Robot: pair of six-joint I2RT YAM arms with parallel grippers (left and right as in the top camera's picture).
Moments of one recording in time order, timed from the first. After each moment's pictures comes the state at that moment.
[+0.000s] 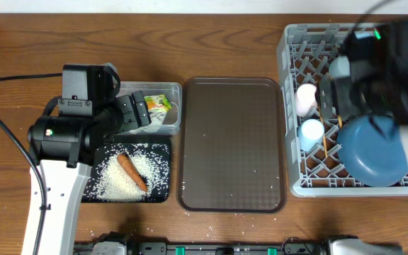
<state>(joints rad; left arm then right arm) -0.08 1.22 1.35 -1.11 0.07 -0.33 0.12 1.39 1.85 -1.45 -0.01 -0.09</state>
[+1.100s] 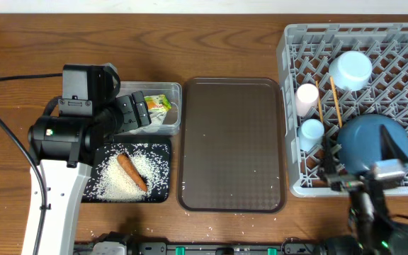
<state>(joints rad) -0.08 1.22 1.34 -1.11 0.07 -0.33 0.11 0.16 0.41 -0.04 -0.07 -0.08</state>
